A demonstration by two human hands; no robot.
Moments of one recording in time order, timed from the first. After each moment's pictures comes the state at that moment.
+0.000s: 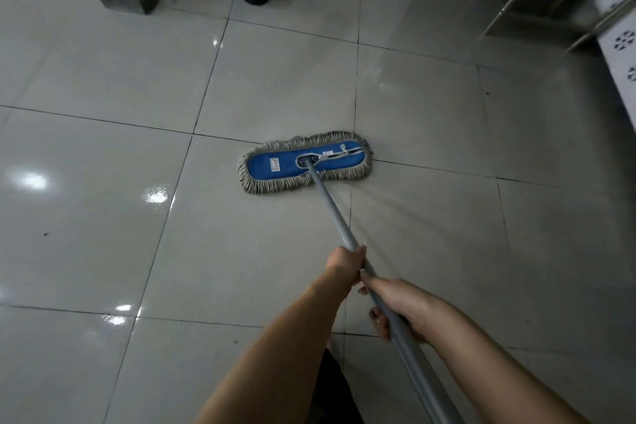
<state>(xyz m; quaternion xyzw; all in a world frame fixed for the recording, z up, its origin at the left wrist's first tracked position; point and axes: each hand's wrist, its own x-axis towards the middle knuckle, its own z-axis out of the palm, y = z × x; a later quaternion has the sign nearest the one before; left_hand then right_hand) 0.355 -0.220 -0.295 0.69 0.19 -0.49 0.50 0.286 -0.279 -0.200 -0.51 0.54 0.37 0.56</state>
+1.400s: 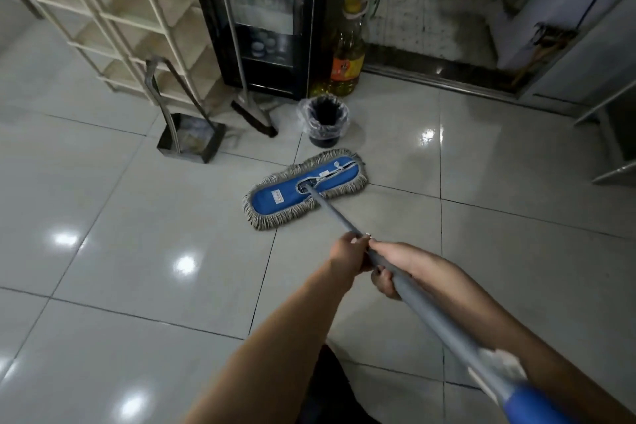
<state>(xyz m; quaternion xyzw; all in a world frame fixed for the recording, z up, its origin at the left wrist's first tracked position) 1.271 -0.179 -0.210 0.58 0.26 -0.39 0.67 1.249 -0.259 -0.150 -0.45 0.52 0.44 0.58</state>
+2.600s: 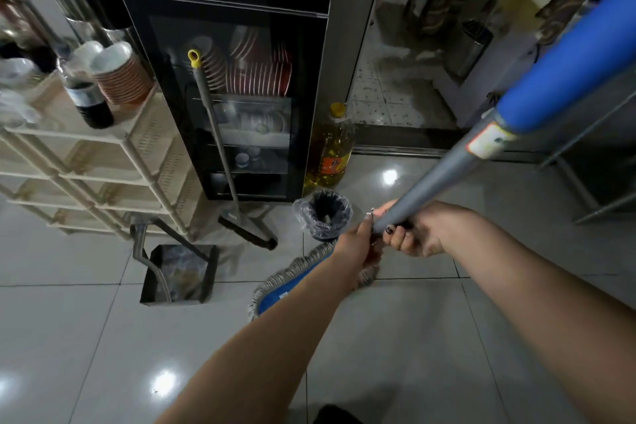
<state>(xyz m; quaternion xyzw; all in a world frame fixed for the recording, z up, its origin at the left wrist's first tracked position) 1.720 -0.119 -0.139 0.58 0.10 -0.44 0.68 1.703 -0.225 -0.046 -0.45 0.47 0.36 0.67</state>
